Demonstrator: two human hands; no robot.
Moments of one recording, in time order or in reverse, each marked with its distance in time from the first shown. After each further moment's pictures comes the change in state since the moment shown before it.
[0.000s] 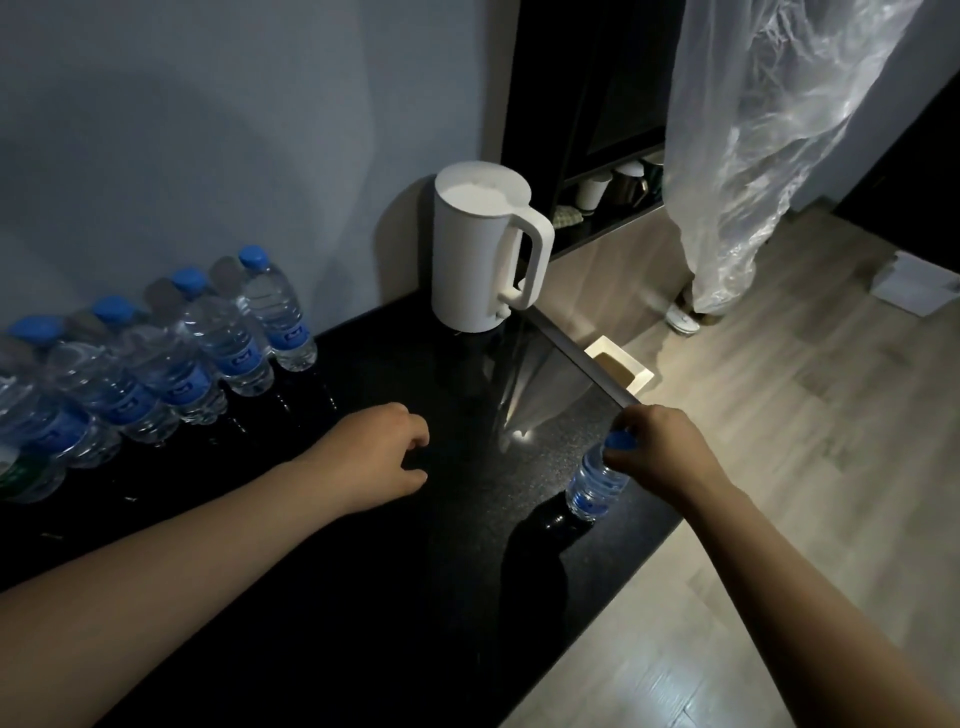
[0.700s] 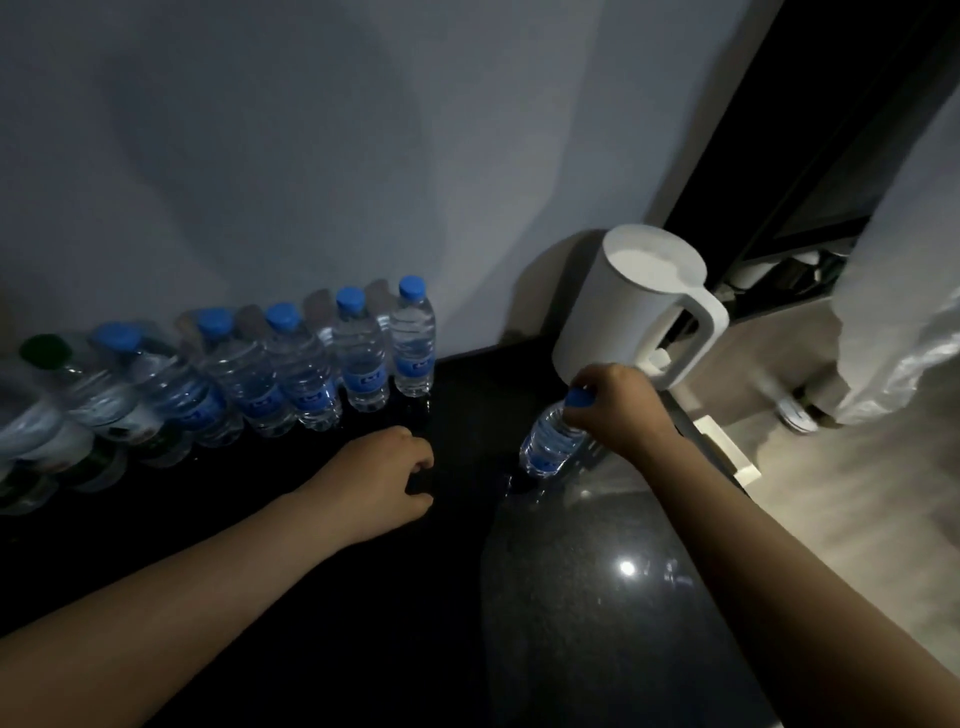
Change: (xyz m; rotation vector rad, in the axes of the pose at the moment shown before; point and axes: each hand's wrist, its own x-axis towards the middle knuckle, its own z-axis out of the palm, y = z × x) left_hand -0.021 -0.117 -0.016 -0.134 0.192 -0.215; right_hand 0.140 -0.185 0.030 0.033 -0.022 -0.334
